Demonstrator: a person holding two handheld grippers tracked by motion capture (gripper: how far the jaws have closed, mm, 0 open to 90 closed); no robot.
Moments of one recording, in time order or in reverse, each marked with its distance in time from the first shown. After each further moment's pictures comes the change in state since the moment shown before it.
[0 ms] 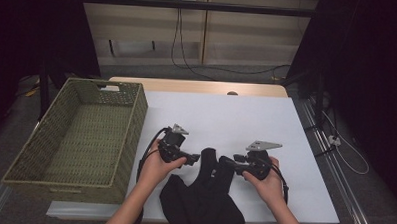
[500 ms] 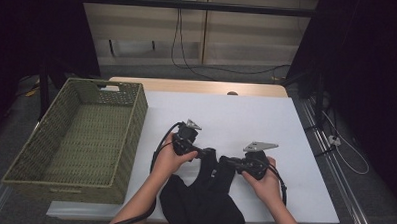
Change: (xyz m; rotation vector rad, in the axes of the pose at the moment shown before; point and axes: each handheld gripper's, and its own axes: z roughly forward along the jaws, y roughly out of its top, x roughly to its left) left arm -0.003 0.023 0.037 0.026 -0.039 0.058; right arm -0.001 -0.003 0.008 0.040 -0.008 -0.018
